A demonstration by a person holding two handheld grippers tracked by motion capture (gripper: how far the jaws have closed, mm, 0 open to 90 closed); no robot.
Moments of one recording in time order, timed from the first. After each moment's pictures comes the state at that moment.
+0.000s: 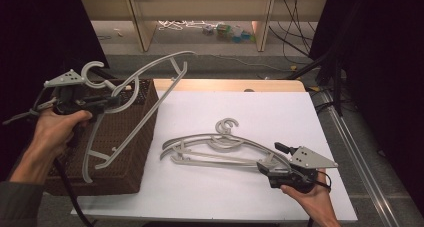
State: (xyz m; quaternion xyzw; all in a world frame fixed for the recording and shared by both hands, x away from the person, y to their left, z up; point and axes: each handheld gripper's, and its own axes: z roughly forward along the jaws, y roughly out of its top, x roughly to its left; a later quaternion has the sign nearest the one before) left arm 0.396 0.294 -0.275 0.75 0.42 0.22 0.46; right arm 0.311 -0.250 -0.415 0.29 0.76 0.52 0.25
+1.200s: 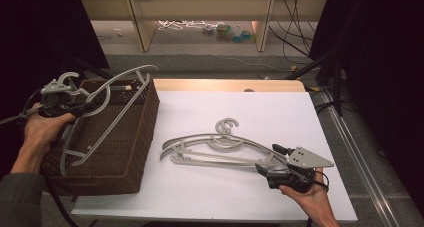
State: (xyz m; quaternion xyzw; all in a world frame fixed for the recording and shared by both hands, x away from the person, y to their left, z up) left arm 0.429 0.376 -0.340 0.76 0.49 0.27 0.34; right arm 0.314 -0.248 -0.421 0.29 0.78 0.51 0.24
